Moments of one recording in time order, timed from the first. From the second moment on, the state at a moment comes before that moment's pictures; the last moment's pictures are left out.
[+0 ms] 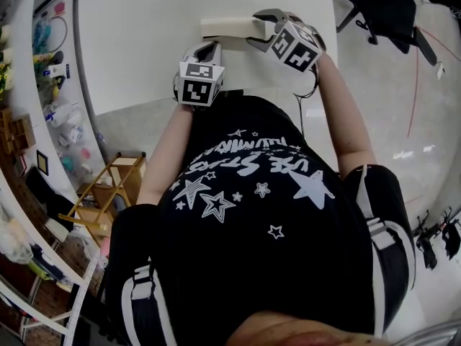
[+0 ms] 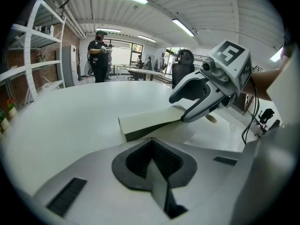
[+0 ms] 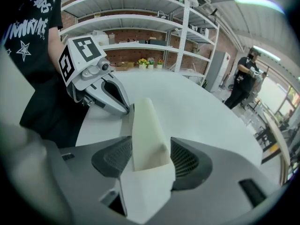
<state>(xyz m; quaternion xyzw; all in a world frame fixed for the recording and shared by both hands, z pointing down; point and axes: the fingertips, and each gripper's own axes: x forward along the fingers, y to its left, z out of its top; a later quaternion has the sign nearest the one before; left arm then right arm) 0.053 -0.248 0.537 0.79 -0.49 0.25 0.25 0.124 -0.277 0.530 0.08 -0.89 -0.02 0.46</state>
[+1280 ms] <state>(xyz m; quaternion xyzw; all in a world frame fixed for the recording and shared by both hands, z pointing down) 0.048 -0.271 0.532 0.77 -0.52 0.28 0.25 0.154 -0.353 0.515 0.22 -0.92 0.17 0.26</state>
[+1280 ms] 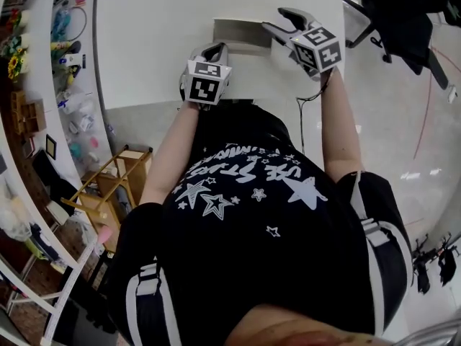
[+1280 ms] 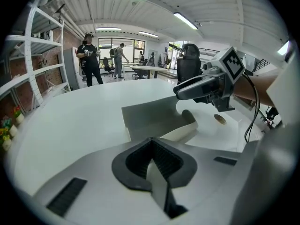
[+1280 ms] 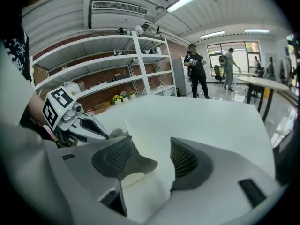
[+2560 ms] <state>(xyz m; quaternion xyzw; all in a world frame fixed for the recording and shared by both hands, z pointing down) -0.180 -0.123 0.476 0.85 -0.44 0.17 0.24 -0.032 -0.141 0.453 0.38 -0.89 0.20 0.12</state>
